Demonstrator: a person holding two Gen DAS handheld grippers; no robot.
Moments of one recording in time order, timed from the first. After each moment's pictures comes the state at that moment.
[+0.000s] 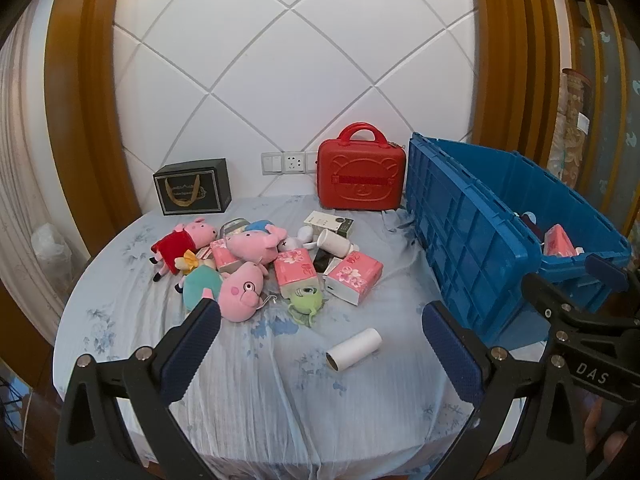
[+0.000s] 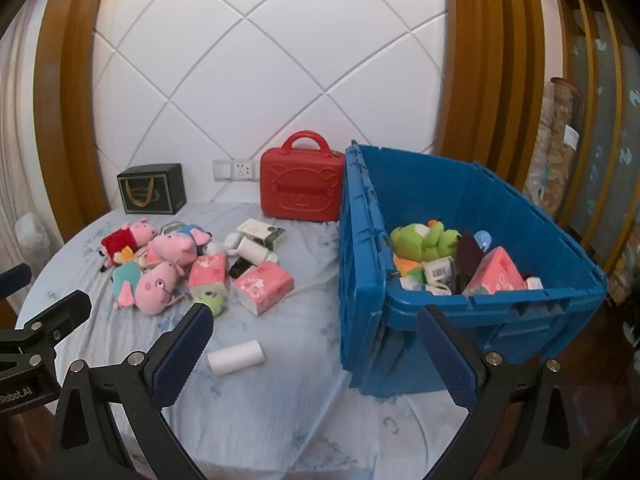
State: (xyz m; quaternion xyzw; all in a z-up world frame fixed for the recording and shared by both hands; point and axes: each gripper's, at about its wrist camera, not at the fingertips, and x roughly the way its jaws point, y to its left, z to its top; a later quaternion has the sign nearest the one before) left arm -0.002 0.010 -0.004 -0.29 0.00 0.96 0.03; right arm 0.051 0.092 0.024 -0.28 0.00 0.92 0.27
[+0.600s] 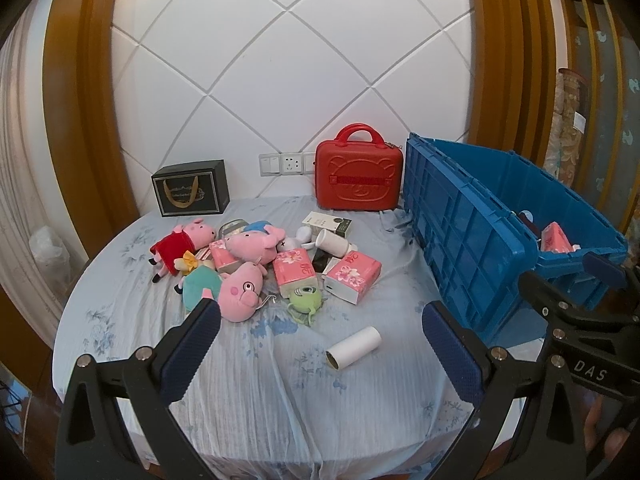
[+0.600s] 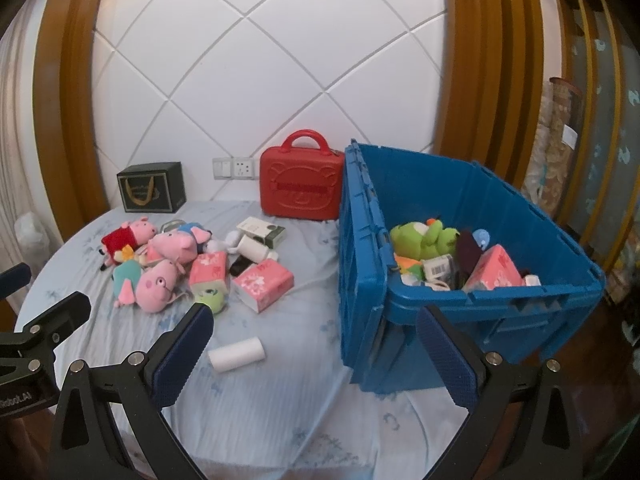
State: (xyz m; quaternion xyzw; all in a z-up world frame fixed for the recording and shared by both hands) left arm 0.002 0.010 -0.006 -0.29 0.00 0.96 0.05; right arm 0.051 0.083 0.023 -0.28 0.01 0.91 0.30
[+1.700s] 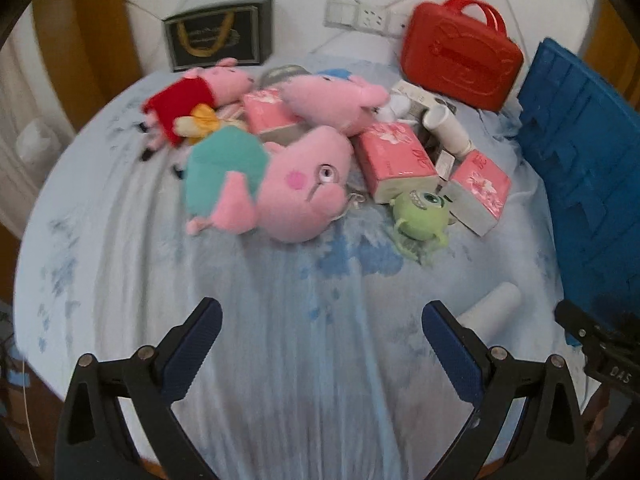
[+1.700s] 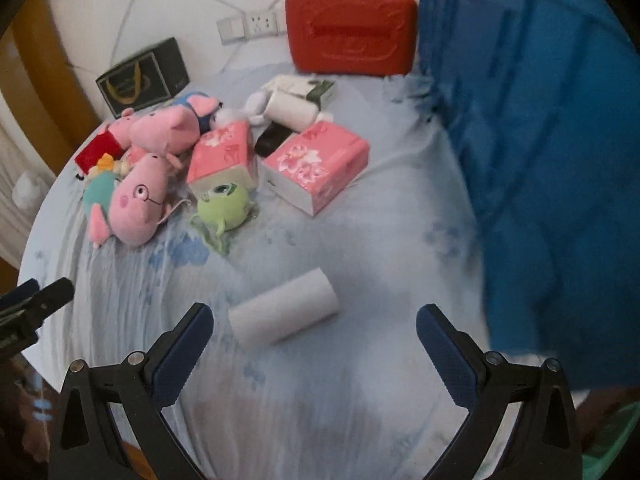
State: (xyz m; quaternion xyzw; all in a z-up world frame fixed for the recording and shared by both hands) left arm -0.185 -0.094 -0.195 -0.51 -0.04 0.86 0.06; right arm -0.136 0.137 -0.174 -0.49 0.13 0.83 0.23
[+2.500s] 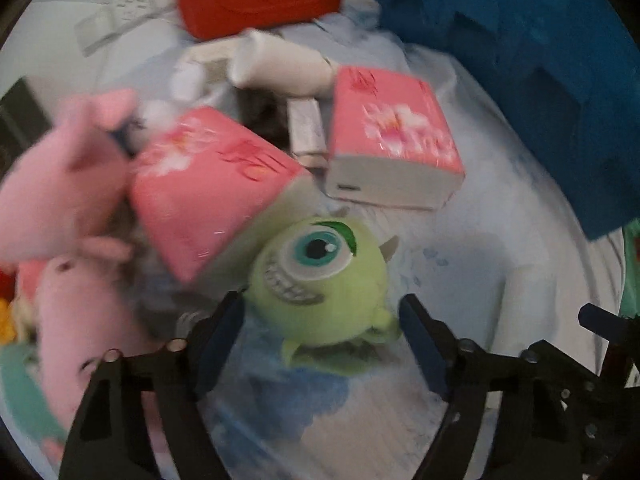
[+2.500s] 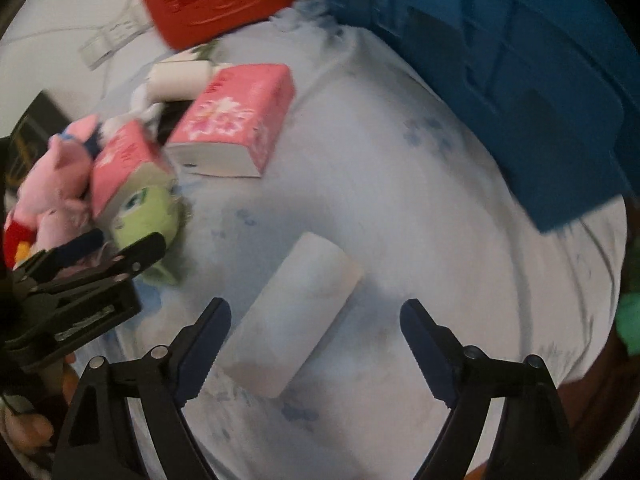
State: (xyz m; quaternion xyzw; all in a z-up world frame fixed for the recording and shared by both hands) left arm -0.301 0.033 -0.281 -0.51 0.17 0.77 0.35; right arm -0.151 0.135 -0.245 -0.48 0.30 0.72 0.40
